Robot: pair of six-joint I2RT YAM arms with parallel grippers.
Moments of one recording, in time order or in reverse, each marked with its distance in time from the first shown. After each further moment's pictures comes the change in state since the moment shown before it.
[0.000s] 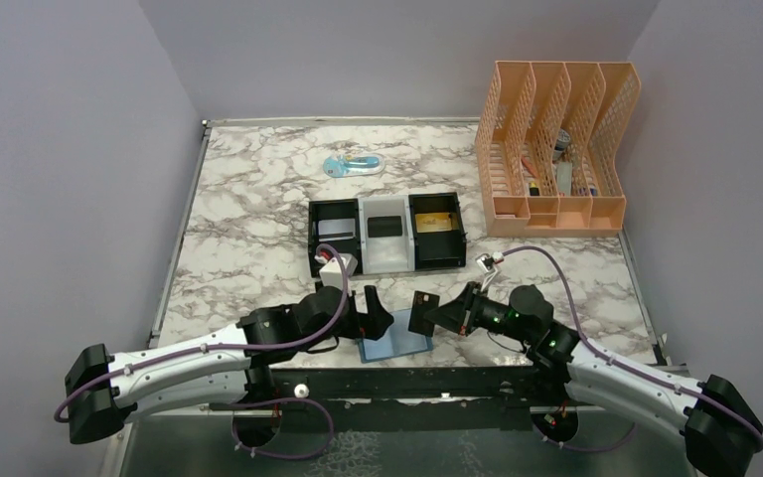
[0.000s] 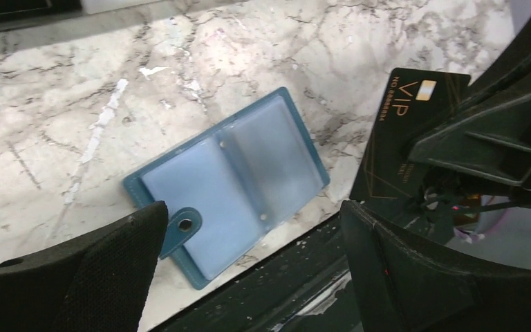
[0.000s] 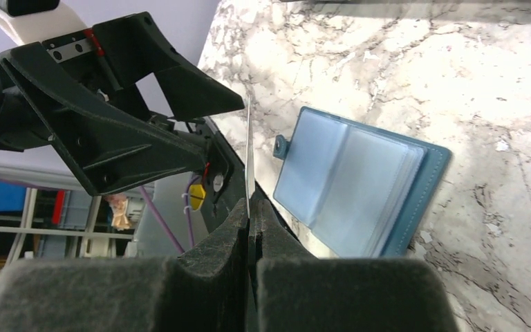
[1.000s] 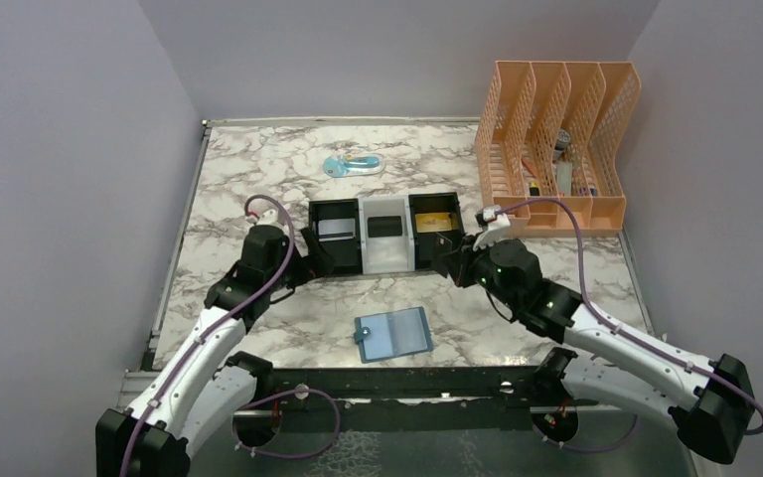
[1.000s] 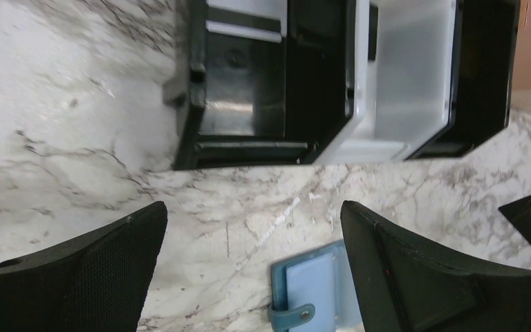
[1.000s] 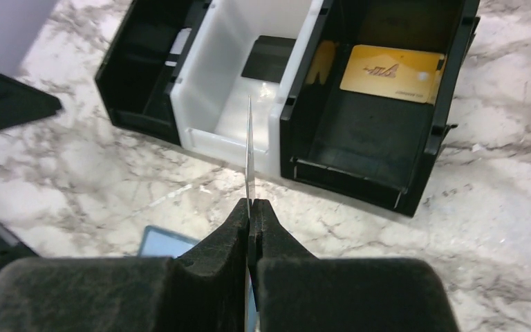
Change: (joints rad) left arm 0.767 0.026 0.080 -0.127 0.326 0.218; right arm 0.001 0.168 0.443 -0.432 0.486 -0.463
